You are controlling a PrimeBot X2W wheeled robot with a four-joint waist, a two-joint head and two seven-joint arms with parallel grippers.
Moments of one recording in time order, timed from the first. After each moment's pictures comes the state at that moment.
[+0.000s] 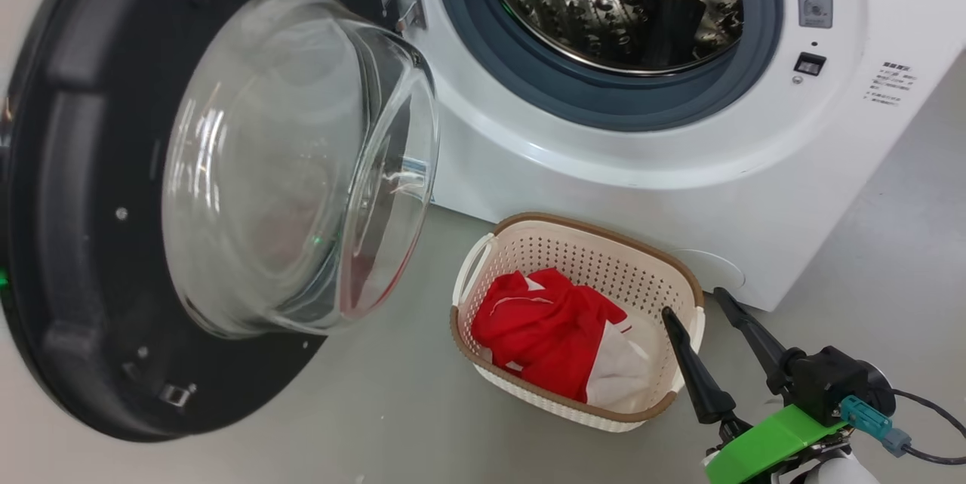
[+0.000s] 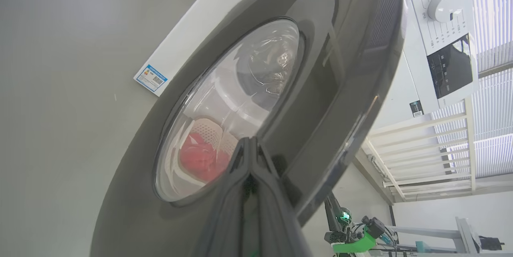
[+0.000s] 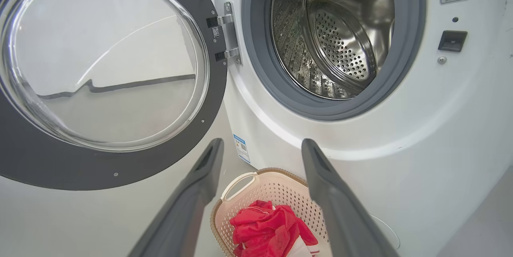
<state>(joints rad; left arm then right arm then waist) -0.64 0.68 0.08 0.49 -1.62 -0.12 1.00 -0.08 -0.14 0.20 0.24 0.32 0.12 -0.26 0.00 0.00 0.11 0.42</state>
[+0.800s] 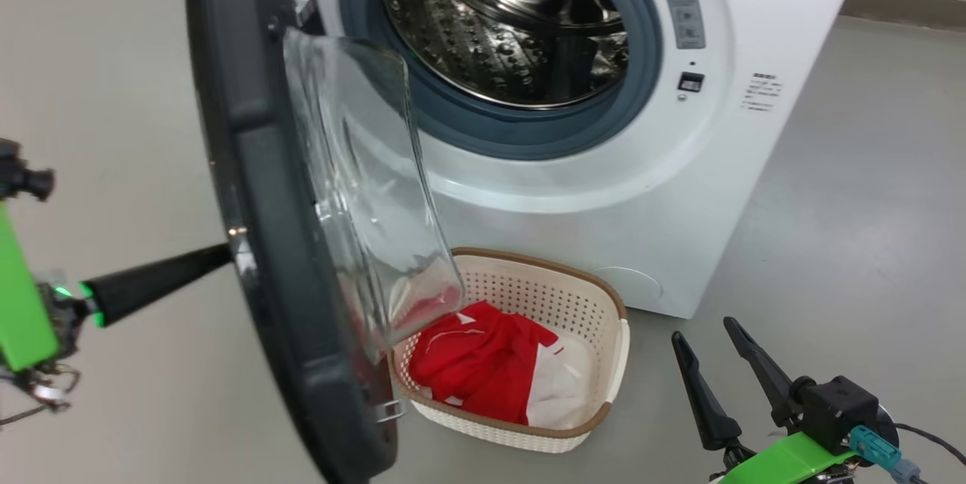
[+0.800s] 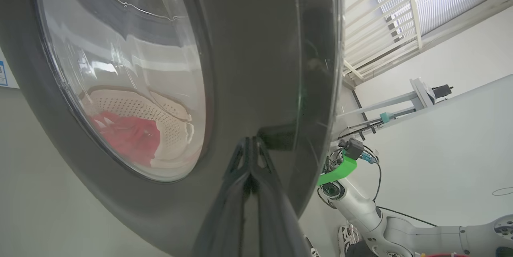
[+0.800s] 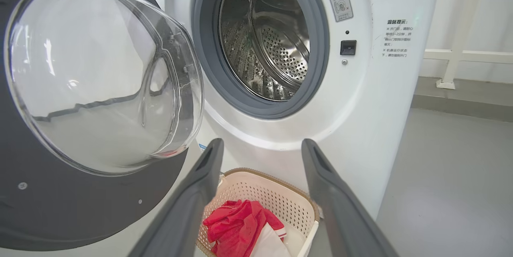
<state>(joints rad) -0.51 0.56 -0.01 0.10 -1.58 -0.12 1.08 0.00 -0.09 0.15 0.23 0.32 0.12 -0.26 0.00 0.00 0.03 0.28</state>
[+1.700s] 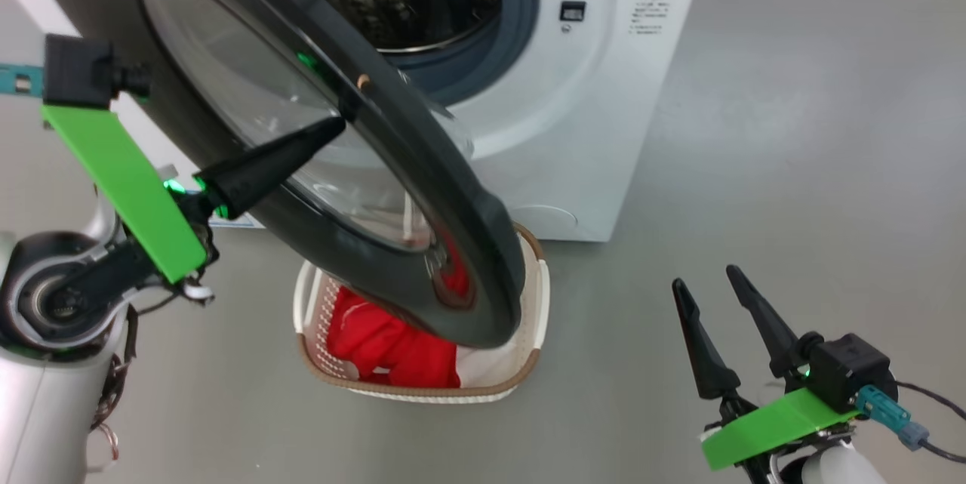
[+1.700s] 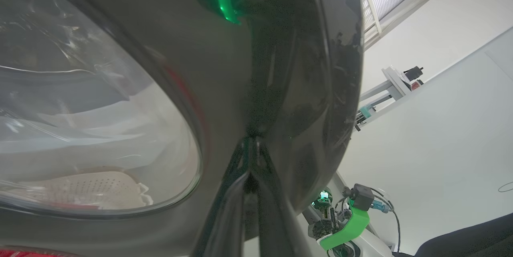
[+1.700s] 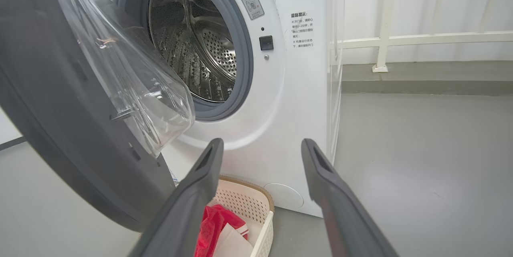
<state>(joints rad) -0.71 0.40 -0.22 0.11 -1.41 -0.12 0.71 -0.08 -0.06 0.12 0.20 0.32 0.12 -0.26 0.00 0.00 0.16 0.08</state>
